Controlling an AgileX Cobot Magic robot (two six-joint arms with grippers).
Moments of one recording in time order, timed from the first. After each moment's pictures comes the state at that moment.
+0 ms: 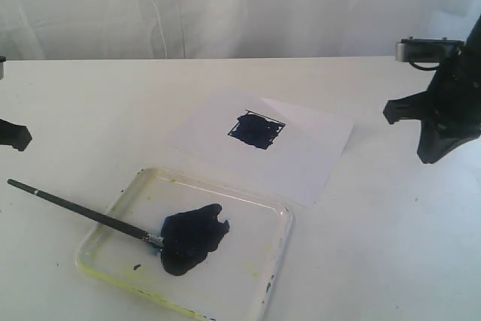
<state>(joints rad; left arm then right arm) -0.11 1.51 -1.13 -0.02 1.15 0.04 0.03 1.71 -1.30 0.13 1.15 -0.16</state>
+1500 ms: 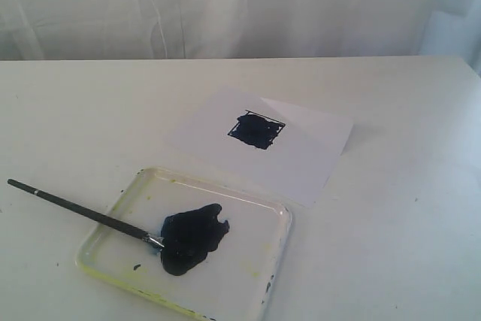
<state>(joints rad) -0.10 0.23 -0.95 -0.05 1.25 0.10 0.03 0.12 -0.92 0.12 1.10 -0.16</state>
